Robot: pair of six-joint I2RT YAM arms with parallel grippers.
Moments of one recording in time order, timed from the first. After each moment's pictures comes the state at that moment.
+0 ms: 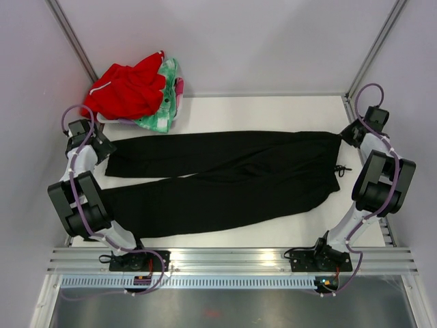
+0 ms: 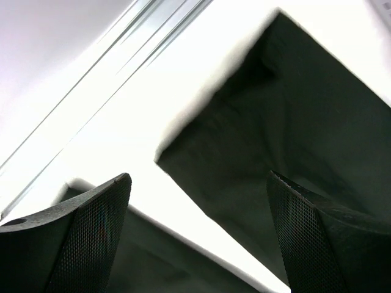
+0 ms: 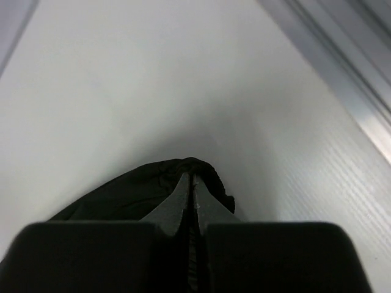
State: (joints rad) left arm 0.43 1.60 1.12 -0.43 -0.17 -0.36; right arm -0.40 1.83 1.22 -0.15 -0.13 0.50
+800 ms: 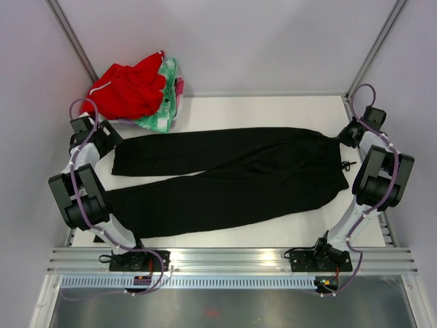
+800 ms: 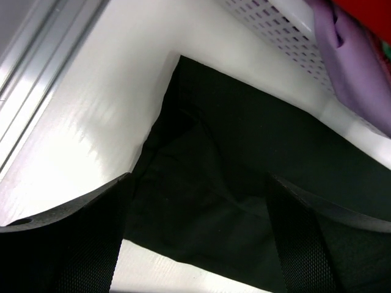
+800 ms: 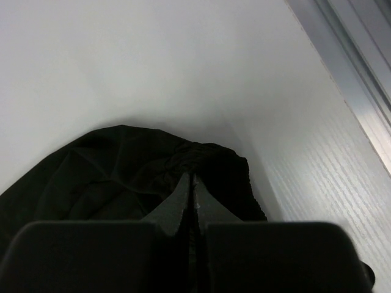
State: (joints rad) left arm 0.42 1.67 1.13 -0.21 0.13 -0.31; right arm -0.41 1.90 1.30 -0.19 -0.19 0.38
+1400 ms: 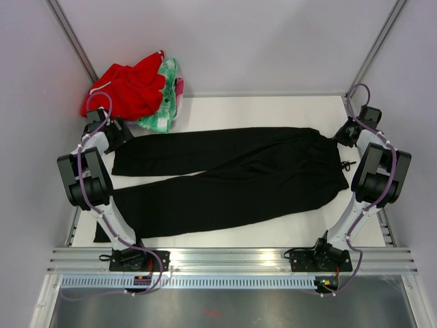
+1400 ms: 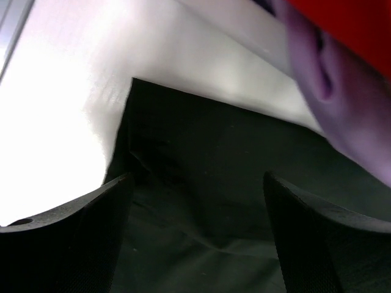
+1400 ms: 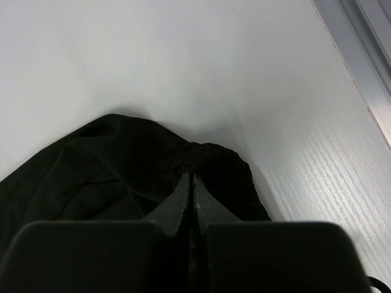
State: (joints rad) left arm 0.32 1.90 1.30 -0.23 0.10 -0.28; right arm -0.38 1.95 1.32 -0.19 -0.19 0.35
